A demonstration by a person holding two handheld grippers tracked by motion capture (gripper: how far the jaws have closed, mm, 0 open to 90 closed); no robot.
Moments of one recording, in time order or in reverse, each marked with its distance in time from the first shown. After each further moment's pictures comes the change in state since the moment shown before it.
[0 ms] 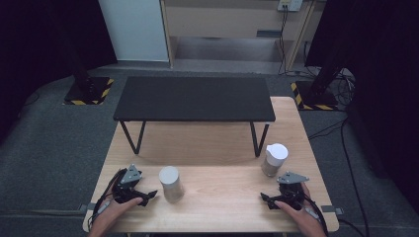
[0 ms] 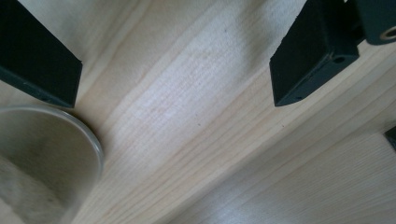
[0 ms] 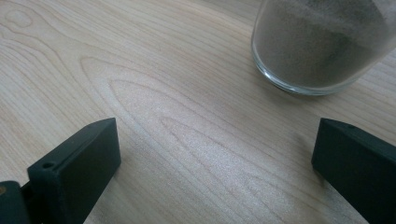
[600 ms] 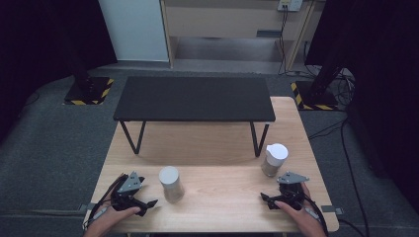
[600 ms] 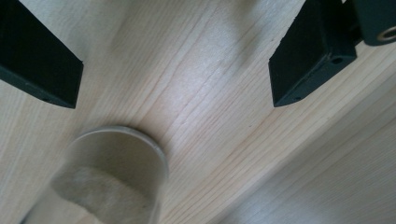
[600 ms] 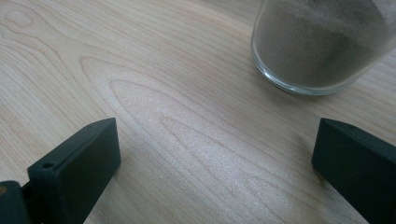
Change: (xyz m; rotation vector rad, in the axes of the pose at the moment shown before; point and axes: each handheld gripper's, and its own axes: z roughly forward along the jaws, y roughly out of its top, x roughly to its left) left arm -0.006 0.001 -0.010 -0.008 -0.097 0.103; right arm 0.000 0.000 0.000 0.000 0.000 0.000
